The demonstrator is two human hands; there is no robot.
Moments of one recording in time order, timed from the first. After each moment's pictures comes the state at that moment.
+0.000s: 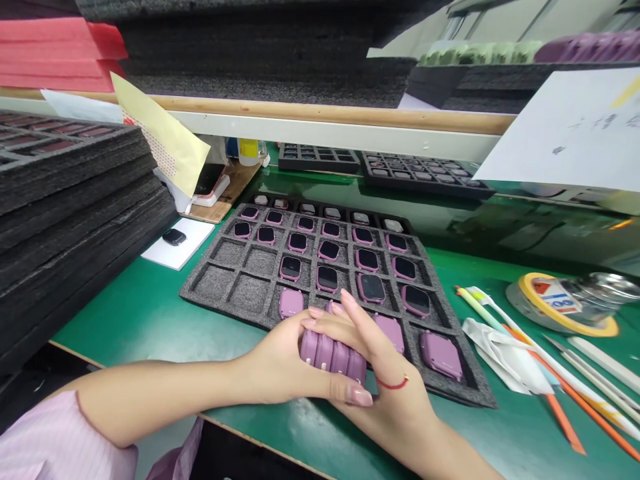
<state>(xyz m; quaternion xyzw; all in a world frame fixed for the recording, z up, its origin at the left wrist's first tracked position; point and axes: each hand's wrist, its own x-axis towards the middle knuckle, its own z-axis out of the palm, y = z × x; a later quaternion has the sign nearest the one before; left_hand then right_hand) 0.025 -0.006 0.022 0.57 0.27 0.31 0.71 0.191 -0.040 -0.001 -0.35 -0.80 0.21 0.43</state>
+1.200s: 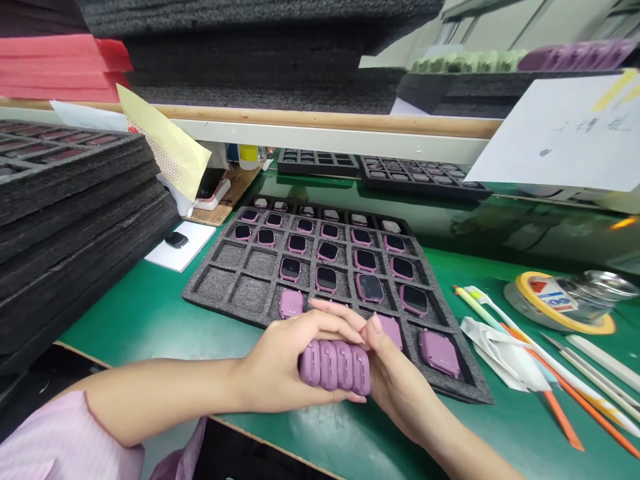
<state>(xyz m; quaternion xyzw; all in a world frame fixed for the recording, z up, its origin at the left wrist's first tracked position) 0.016 -0.011 0.013 0.77 0.23 0.40 0.45 0.189 -0.039 0.008 -0.41 -0.45 0.67 0.42</state>
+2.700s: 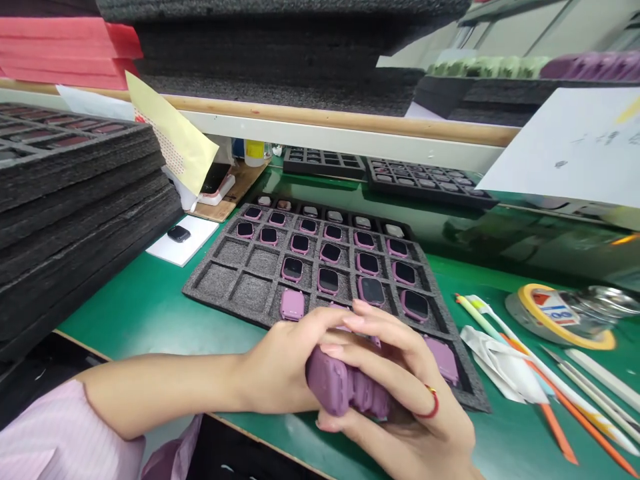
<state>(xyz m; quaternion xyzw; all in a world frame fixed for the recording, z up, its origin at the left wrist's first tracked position) 0.014 -0.012 0.013 0.77 0.26 0.34 0.48 0.190 -0.051 0.021 -0.32 -0.80 0.10 0.50</state>
